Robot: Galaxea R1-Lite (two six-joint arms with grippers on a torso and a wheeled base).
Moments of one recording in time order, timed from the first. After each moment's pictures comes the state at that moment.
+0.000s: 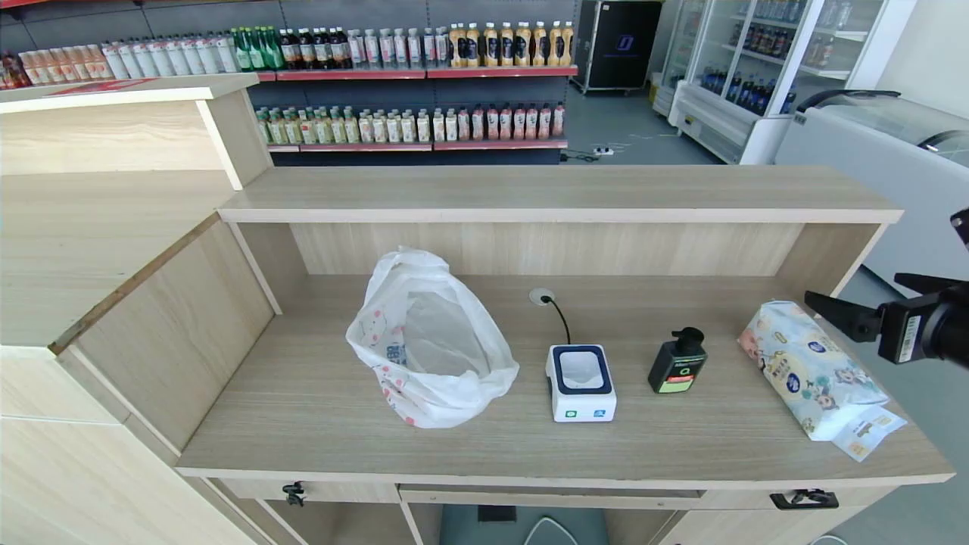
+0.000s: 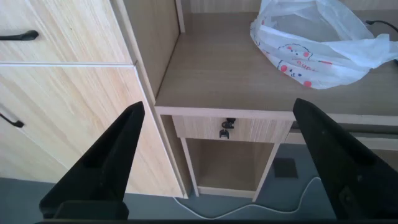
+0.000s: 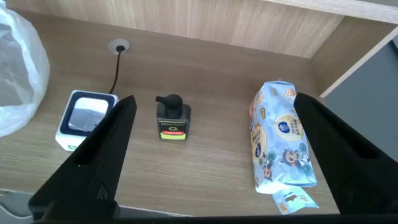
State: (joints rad) left arm 0.00 0.00 0.00 0.03 0.08 0.06; right arm -0.08 1.31 -0.56 -0.59 0.13 -0.23
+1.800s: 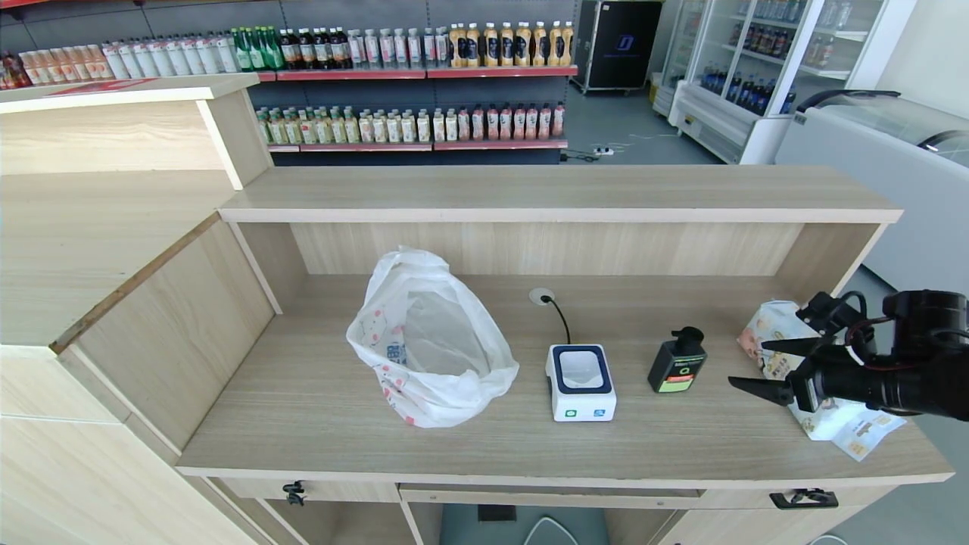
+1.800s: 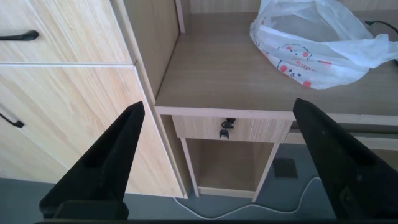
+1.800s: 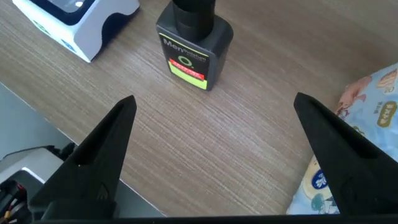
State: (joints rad) left arm 0.00 0.00 0.00 0.03 0.08 0.06; right arm -0.30 1.99 -0.79 -0.54 0.73 -0.68
